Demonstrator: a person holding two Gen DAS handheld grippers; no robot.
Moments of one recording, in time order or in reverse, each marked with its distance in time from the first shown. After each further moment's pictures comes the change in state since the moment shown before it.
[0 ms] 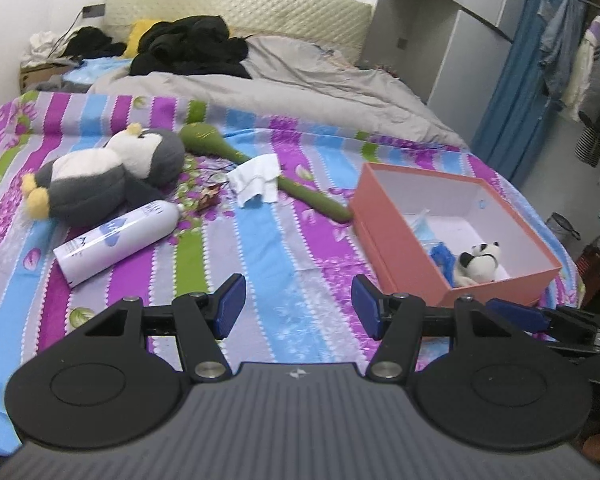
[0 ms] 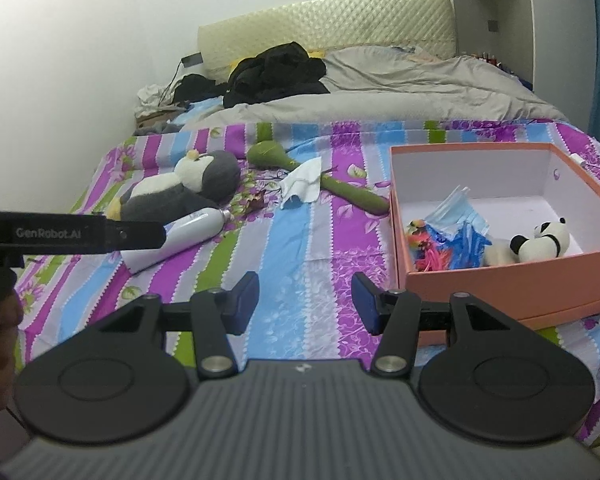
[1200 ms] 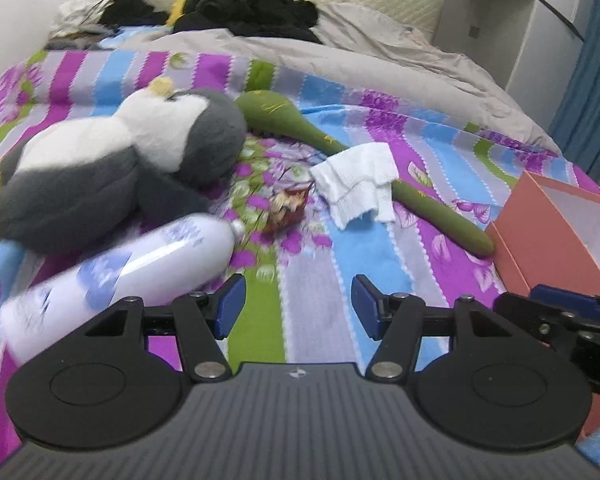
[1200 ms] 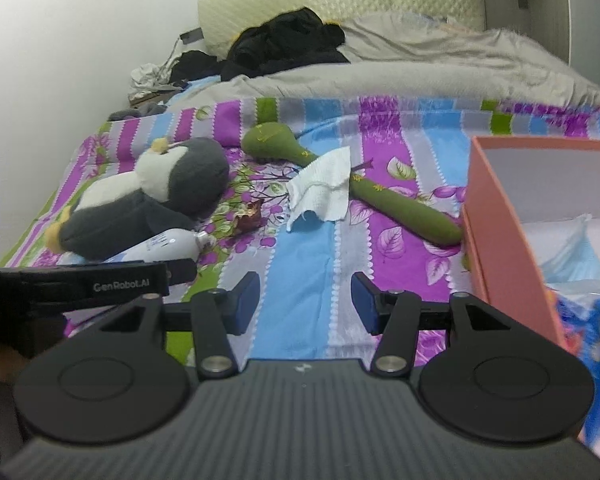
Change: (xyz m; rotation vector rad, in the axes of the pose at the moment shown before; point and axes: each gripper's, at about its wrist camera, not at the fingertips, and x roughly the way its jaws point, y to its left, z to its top) left arm 0.239 0.107 0.048 -0.054 0.035 0.135; right arm 0.207 0.012 0.046 0.001 0.061 0.035
